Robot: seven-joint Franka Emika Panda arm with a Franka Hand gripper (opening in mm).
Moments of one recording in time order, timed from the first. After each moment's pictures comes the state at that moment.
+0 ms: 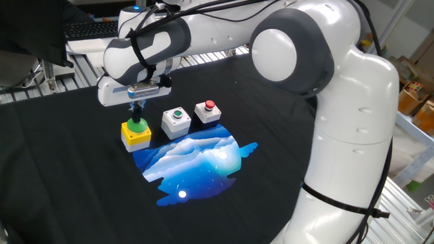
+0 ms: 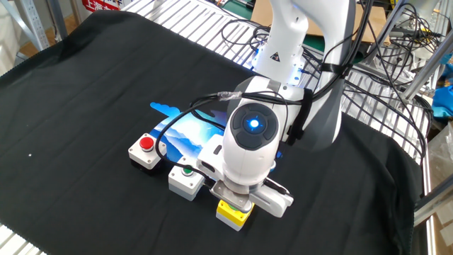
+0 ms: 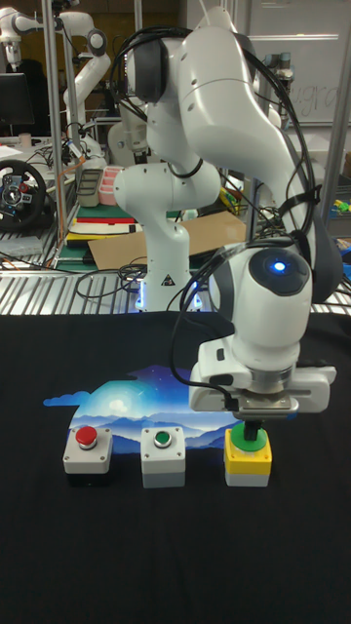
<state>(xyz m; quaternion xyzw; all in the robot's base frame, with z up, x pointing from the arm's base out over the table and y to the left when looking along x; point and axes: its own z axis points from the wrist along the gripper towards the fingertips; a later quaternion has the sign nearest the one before) 0.563 0.136 0.146 0.00 -1.00 0.00 0.07</state>
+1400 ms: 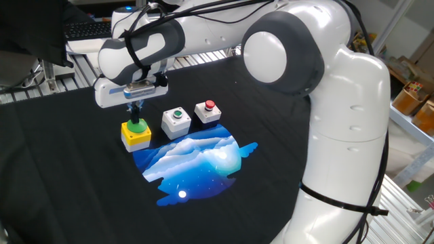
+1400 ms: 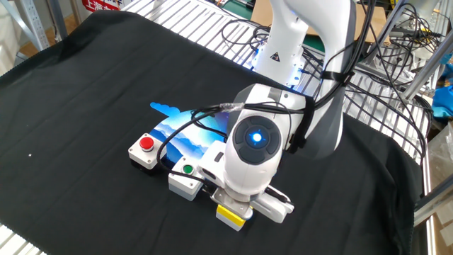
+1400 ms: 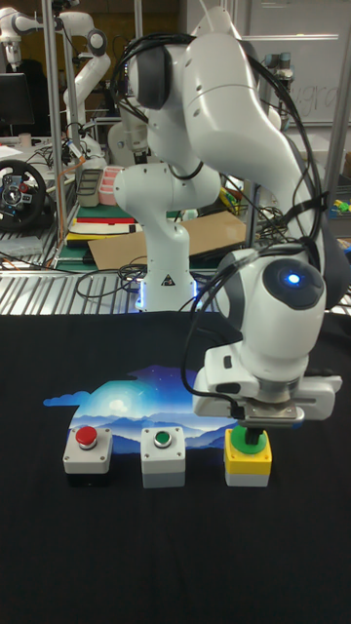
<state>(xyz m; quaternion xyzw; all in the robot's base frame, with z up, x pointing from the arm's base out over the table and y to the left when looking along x) 0.568 0.140 0.140 0.00 -1.00 0.01 0.08</state>
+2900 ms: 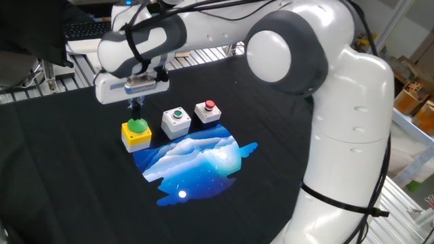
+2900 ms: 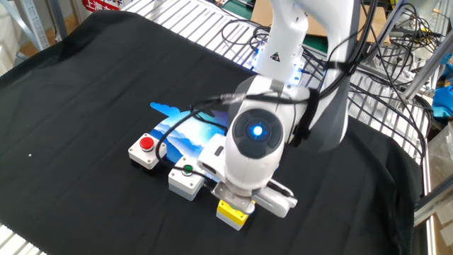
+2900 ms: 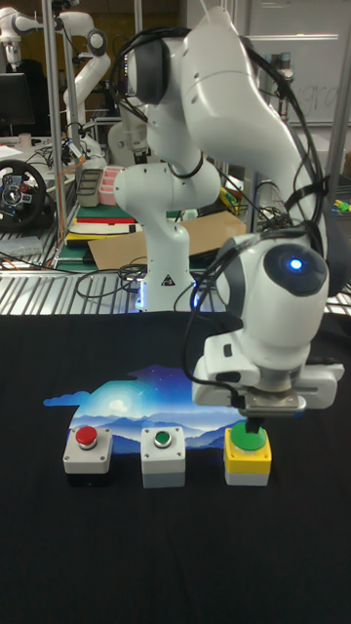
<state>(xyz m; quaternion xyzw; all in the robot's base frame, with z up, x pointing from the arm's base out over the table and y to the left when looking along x) 0.566 0.139 0.165 0.00 -1.00 0.01 0.09</state>
